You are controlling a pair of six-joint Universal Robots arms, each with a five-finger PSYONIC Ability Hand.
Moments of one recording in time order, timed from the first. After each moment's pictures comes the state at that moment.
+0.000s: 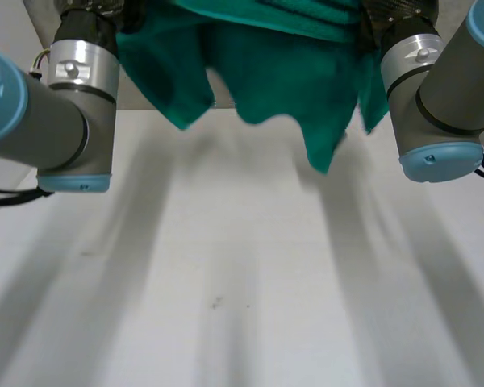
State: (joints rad) left arm 4.26 -1.98 -1.19 3.85 -1.61 3.35; right arm 2.02 -1.01 0.83 -0.19 1.65 2.83; left_hand 1.11 1.20 1.19 1.19 0.95; right_hand 0.96 1.17 1.18 1.19 0.99
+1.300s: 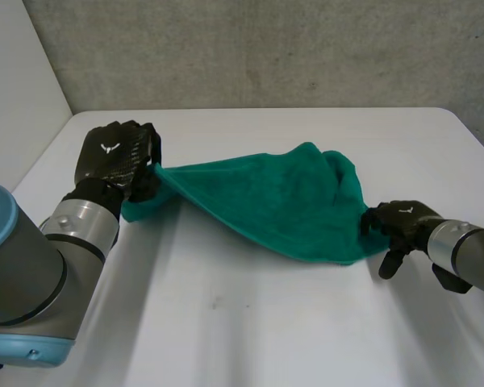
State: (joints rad) left arm 4.23 -1.73 -1.79 3.57 -1.65 3.22; right arm 1.70 -1.12 1.57 0.17 1.26 2.73; left_hand 1.11 1.20 1.19 1.20 0.97; right_hand 0.41 0.47 0.48 0.48 0.29
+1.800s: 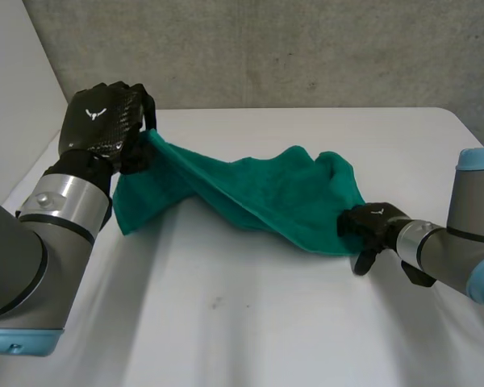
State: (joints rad) left arm 4.22 -1.64 -1.74 3.56 -1.65 3.21; right arm 1.78 -0.93 1.42 0.13 1.26 2.77; left_hand 1.11 1.20 1.19 1.20 0.97; right_hand 0.46 0.54 0.54 0.54 0.35
